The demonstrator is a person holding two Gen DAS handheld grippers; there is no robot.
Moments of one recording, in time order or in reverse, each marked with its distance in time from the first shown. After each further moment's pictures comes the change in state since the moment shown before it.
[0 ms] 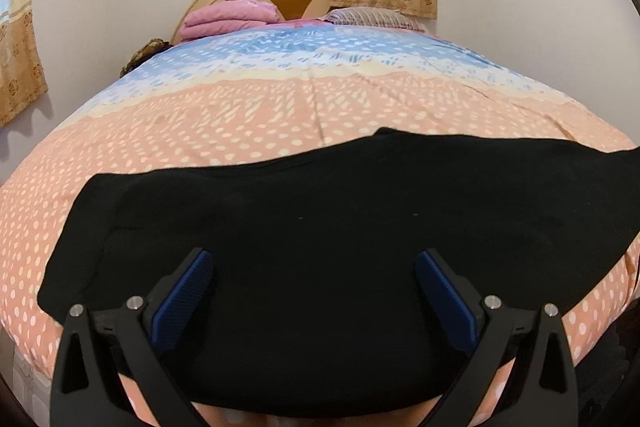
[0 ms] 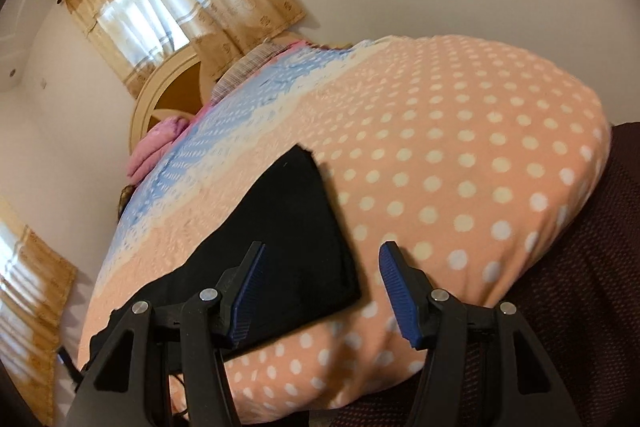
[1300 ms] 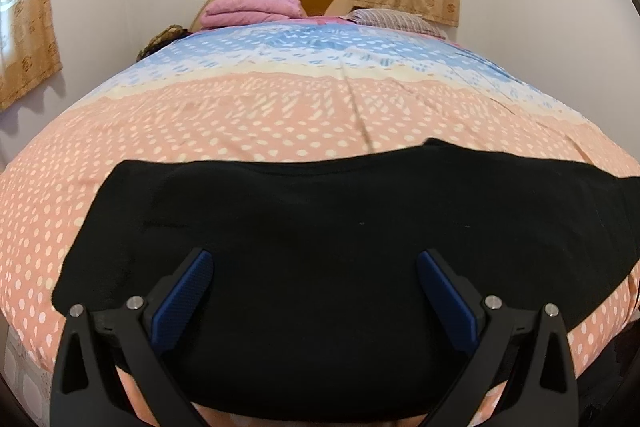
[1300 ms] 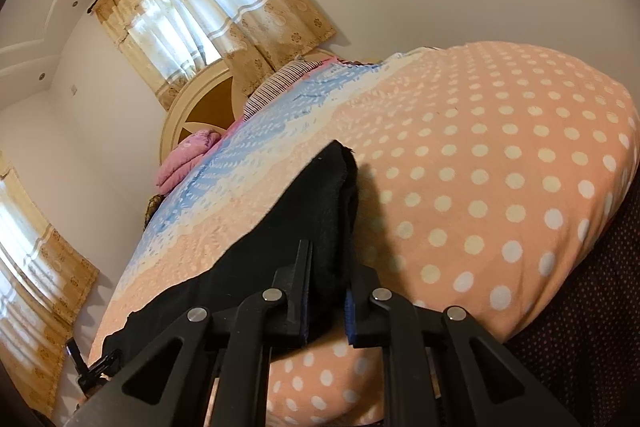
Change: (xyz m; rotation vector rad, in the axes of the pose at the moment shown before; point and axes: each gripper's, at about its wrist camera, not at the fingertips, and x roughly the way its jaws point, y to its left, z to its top) left arm 0.005 0.039 0.001 -0.072 0.011 0.028; right arm 0.001 0.014 -0.021 -0.024 -0.102 0.123
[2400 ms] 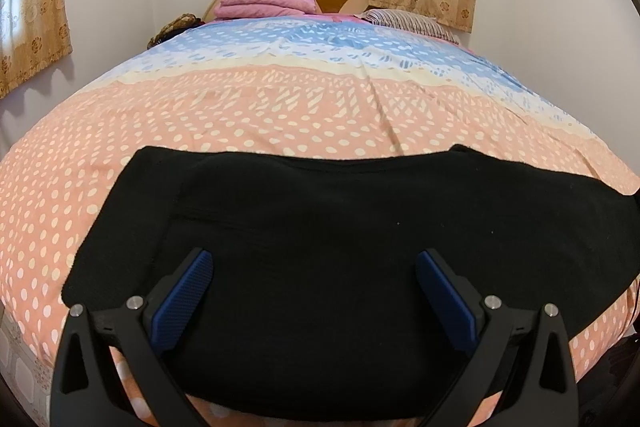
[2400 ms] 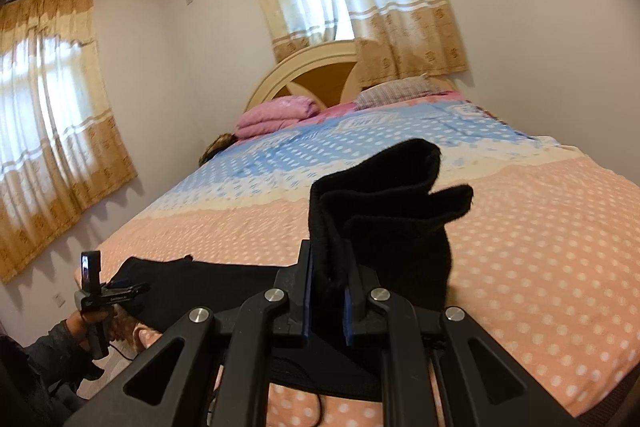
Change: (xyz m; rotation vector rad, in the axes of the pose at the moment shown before) left arm -0.001 0.018 0.000 -0.046 0.012 0.003; right arm 0.029 0.199 -0.034 -0.474 0.031 0.212
